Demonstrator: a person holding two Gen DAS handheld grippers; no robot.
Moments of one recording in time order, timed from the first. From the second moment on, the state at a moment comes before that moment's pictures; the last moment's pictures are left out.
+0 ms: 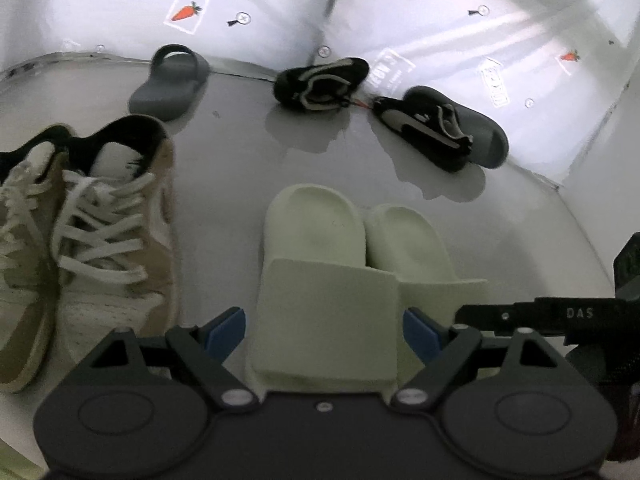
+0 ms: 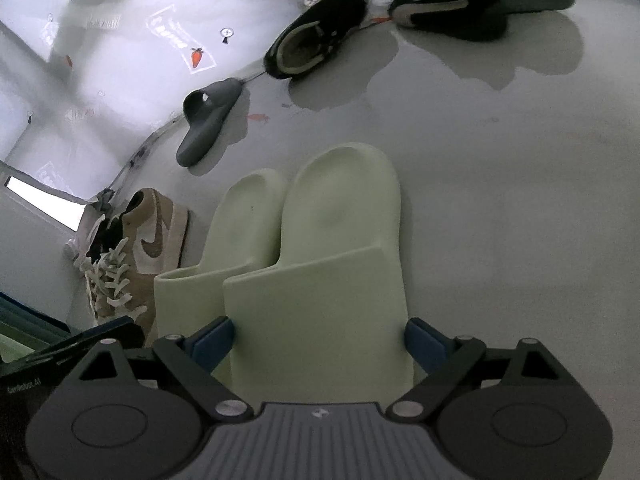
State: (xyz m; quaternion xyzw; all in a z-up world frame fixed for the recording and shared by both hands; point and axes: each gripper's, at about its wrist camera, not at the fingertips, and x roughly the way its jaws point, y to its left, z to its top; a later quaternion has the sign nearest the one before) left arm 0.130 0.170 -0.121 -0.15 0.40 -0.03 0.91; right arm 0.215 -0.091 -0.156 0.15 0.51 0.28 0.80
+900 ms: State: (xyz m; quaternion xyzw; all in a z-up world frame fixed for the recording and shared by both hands) left arm 0.157 0.183 -0.107 -0.16 0.35 -0.05 0.92; right arm 0.225 -0.058 -0.141 0.15 0.48 0.28 0.82
